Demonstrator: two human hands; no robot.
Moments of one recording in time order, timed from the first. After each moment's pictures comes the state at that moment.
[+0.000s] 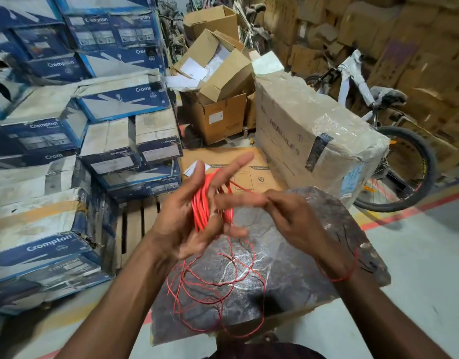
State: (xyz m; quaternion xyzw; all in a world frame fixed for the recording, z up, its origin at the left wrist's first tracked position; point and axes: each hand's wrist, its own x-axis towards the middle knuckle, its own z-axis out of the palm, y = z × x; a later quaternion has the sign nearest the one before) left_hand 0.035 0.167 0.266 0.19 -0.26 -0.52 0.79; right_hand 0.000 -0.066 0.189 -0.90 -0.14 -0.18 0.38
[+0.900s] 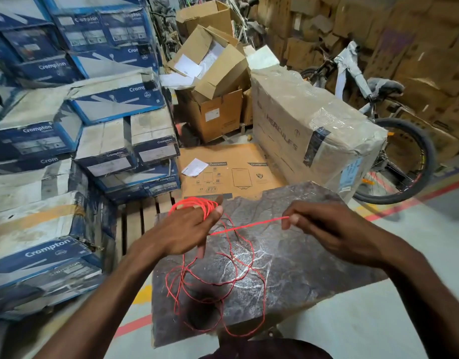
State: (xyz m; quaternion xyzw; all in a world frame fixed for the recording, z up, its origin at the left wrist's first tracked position) left_hand 0.061 0.180 0.215 0.91 -0.31 -0.21 0.19; right_hand -0.053 -0.112 0.252 -0.92 -0.20 0.02 0.35
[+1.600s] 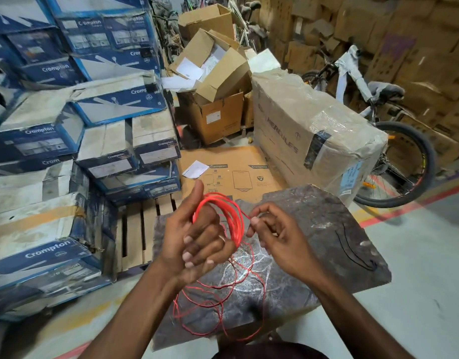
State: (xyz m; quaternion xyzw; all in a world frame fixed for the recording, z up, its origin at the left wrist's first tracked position) left_hand 0.016 0.155 0.242 0.16 -0.23 -0.49 0.83; right_hand -0.032 -0.035 0.180 -0.75 0.00 -0.05 0.66
